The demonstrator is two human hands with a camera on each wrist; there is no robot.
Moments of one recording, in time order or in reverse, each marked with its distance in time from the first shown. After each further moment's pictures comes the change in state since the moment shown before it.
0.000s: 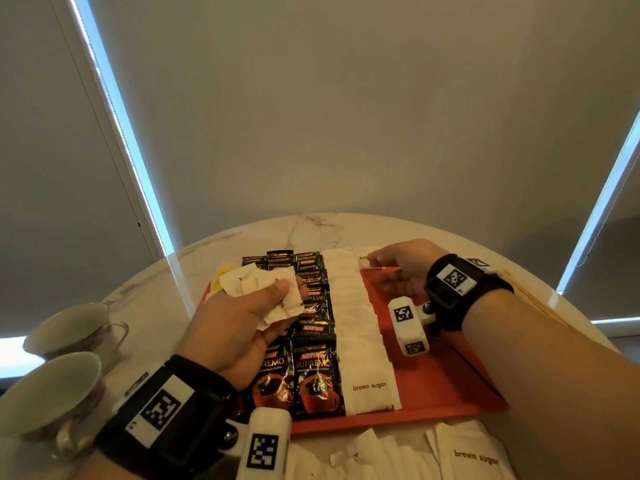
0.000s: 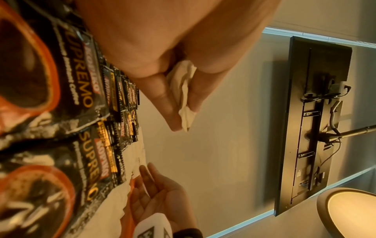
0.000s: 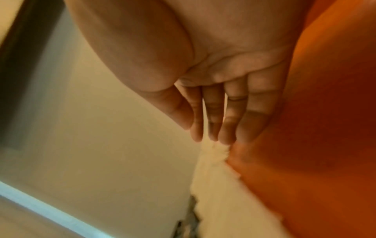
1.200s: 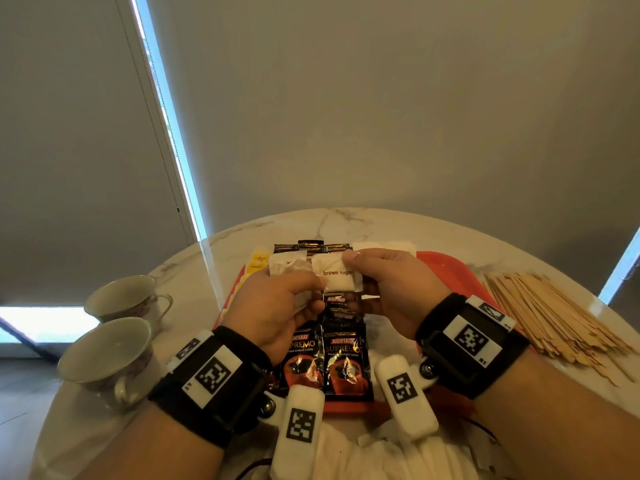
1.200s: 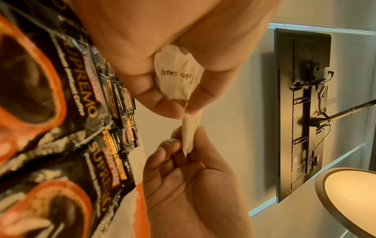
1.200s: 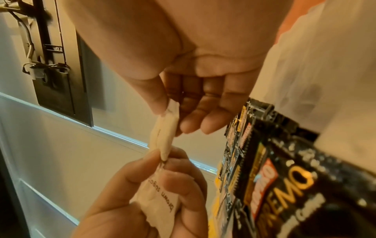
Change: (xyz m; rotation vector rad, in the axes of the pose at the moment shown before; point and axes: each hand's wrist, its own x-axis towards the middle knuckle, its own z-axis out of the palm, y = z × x) left_hand -0.004 0.002 0.005 0.125 0.126 0.004; right_hand -0.084 0.017 0.071 0.221 -0.345 -0.264
